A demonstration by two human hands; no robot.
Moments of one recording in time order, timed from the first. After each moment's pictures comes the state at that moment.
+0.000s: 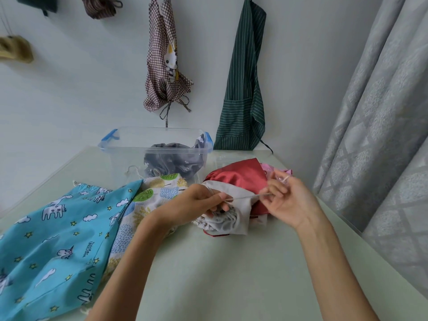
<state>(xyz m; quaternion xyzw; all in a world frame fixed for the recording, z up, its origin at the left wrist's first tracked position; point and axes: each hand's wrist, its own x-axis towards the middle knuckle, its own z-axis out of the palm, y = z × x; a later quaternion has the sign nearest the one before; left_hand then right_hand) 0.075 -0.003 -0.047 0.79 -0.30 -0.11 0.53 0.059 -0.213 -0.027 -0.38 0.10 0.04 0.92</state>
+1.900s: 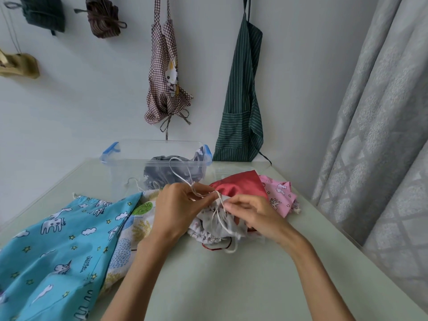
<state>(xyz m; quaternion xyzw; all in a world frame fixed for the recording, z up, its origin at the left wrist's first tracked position) 0.065 0.001 -0.044 0.81 -0.18 0.27 0.48 0.048 -0.184 -0.033 -0.84 -0.14 0.01 0.53</state>
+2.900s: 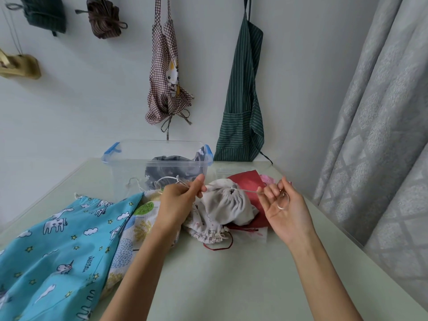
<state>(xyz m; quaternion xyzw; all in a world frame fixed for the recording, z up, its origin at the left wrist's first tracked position) 0.074 -0.003 -0.038 0.71 -0.04 0.13 0.69 0.058 -0.203 -0.028 -0.32 -0.01 -0.06 0.95</state>
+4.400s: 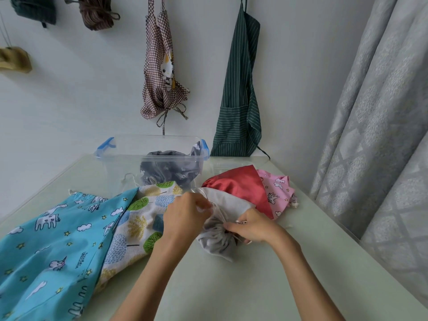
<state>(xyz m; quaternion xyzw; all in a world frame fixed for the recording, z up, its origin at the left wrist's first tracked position) 0.077 -0.021 -0.069 0.93 -0.04 0.13 0.34 0.066 -0.186 -0.066 -0.94 0.01 0.08 0.32</state>
